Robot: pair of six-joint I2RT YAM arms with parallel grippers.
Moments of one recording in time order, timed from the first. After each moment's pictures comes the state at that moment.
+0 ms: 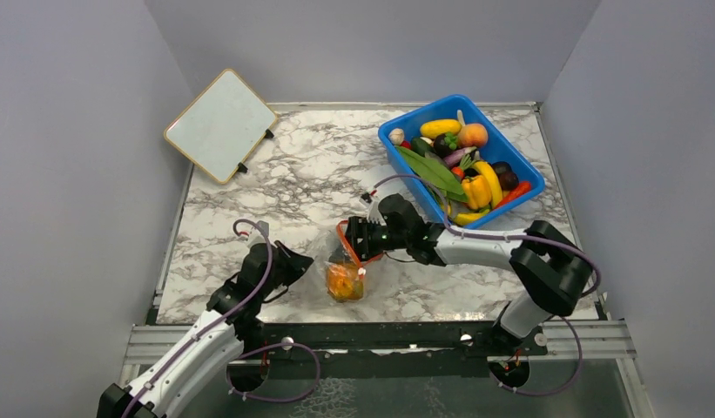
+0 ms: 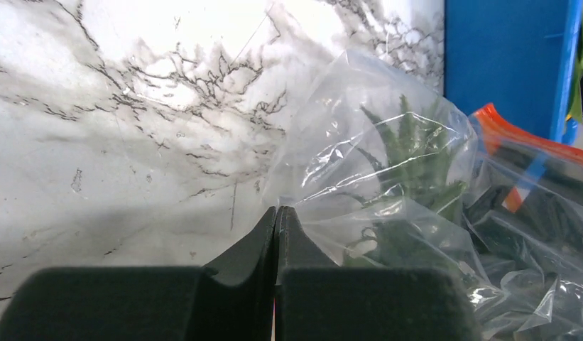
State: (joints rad) left arm -0.53 0.50 0.15 -0.24 -0.06 -1.06; right arm 0.90 1.65 0.82 0.26 -0.44 0.88
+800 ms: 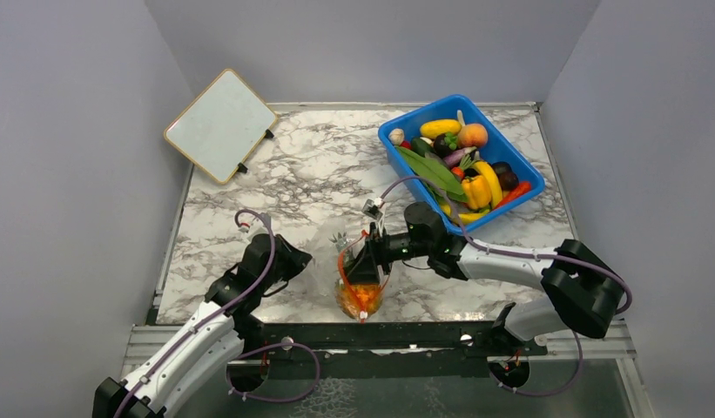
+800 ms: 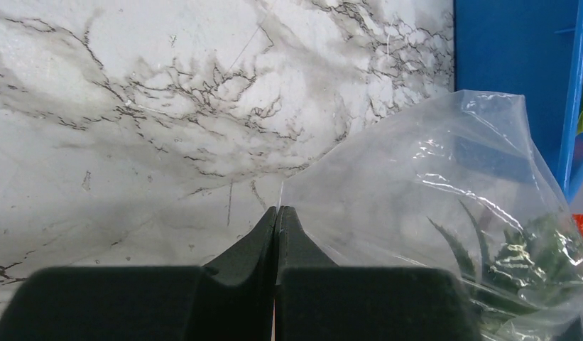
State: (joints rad) left arm -0.54 0.55 0.28 -0.35 -0.10 -1.01; right arm 0.90 1.41 0.64 0.45 -0.68 0.57
